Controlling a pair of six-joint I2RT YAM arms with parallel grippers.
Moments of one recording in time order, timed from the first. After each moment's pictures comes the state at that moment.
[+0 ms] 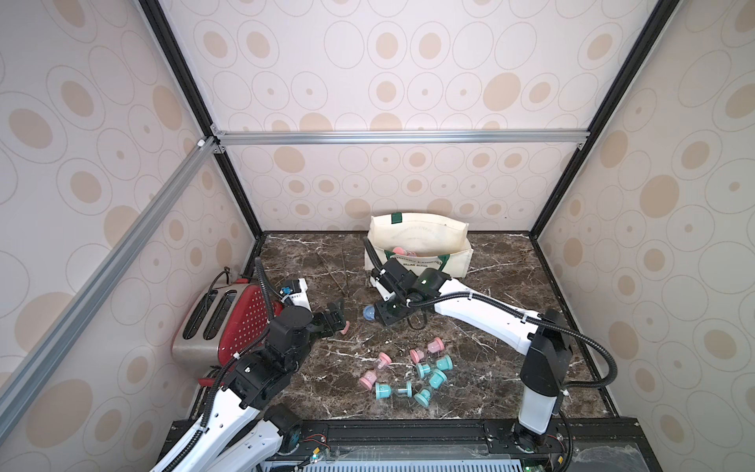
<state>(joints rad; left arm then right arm) -0.61 0.69 0.77 -0.52 -0.35 -0.63 0.89 1.83 1.69 -0.91 -0.03 0.38</state>
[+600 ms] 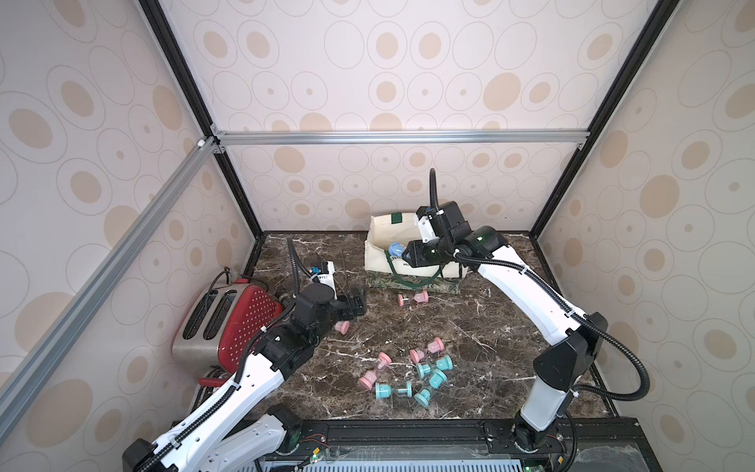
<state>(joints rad) -0.61 0.94 0.84 -0.32 -0.23 -0.56 0.59 1.77 1.91 -0.90 -0.10 0.36</state>
